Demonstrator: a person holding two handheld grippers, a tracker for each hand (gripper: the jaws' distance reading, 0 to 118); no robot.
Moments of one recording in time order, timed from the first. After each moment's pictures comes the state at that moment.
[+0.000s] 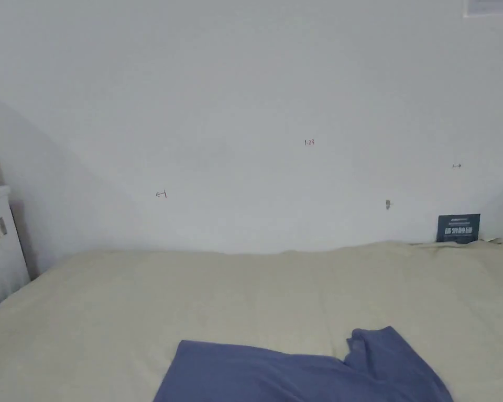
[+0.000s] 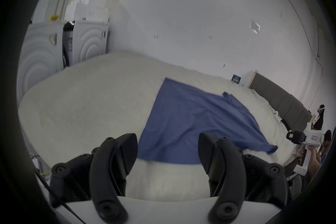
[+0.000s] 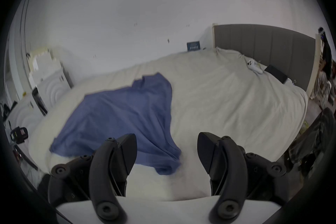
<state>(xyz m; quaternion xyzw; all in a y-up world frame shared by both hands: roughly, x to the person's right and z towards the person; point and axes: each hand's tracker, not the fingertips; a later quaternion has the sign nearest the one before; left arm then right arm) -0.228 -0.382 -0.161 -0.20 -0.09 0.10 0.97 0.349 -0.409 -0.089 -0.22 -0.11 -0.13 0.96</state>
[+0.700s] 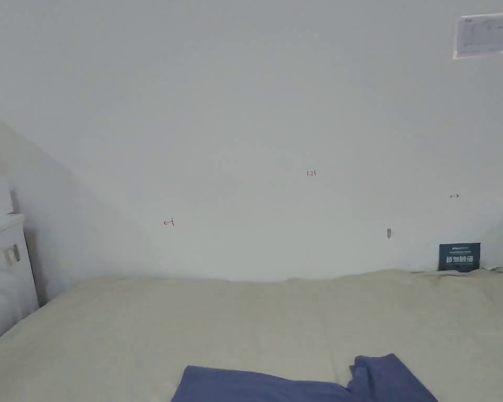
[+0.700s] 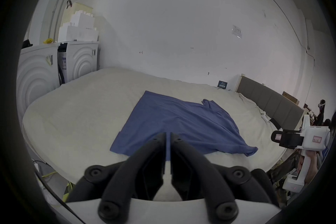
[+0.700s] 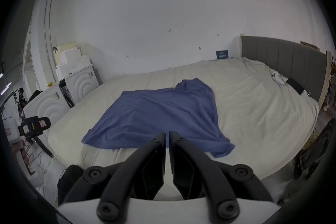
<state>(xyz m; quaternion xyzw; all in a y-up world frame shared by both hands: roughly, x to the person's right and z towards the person) -0.157 -0.356 -0.080 -0.20 -0.10 0.09 0.97 0.236 -0.385 -0.056 -0.23 0.00 -0.10 0.97</state>
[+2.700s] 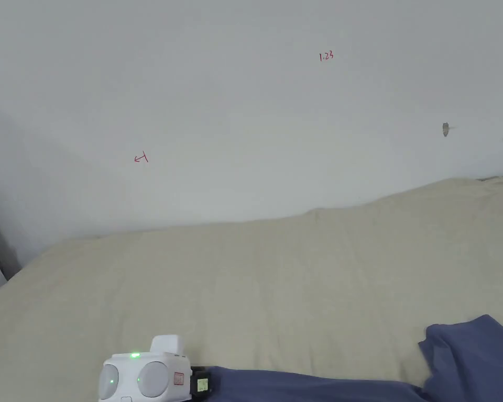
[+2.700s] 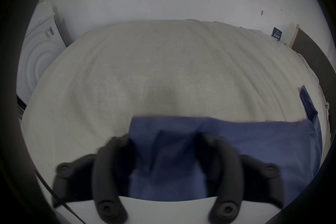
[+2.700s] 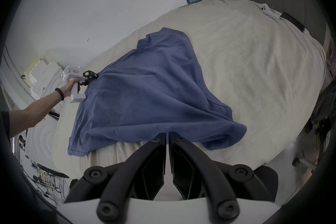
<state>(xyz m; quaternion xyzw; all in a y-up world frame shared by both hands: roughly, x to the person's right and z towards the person) -0.088 -0.498 -0.725 -0.43 -0.06 -0.05 0.90 0.315 -0.462 -0.170 -0.39 -0.06 -0.24 0.89</state>
